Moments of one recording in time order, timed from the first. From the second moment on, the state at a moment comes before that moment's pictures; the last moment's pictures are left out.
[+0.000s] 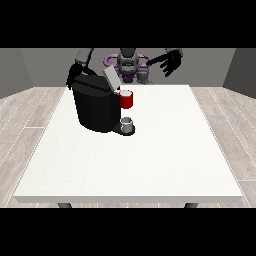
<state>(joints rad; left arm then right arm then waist) -0.83 0.13 0.35 -0.65 -0.51 -0.25 -0.33 -0.17 -0.09 -0.14 -1.15 0.13 -0.19 -0.05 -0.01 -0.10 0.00</state>
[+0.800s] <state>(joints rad) -0.52 0.01 0.36 -0.72 -0.35 -0.32 -0.28 -0.23 -0.14 -0.07 -1.29 0.09 -0.02 0.00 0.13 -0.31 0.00</state>
